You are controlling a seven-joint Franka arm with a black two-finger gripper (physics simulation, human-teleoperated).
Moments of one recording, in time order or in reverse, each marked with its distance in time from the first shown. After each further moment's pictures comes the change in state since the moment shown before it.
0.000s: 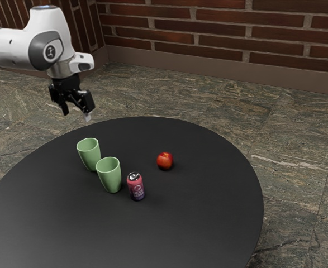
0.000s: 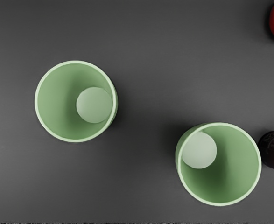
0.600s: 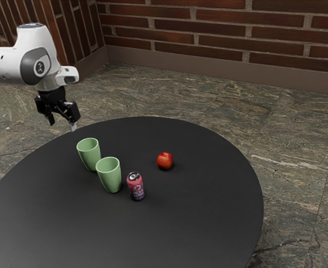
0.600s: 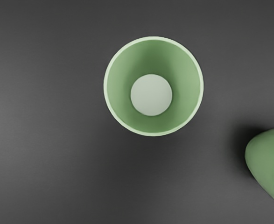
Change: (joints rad) arm 0.110 0.044 0.000 -0.065 0.004 0.109 0.039
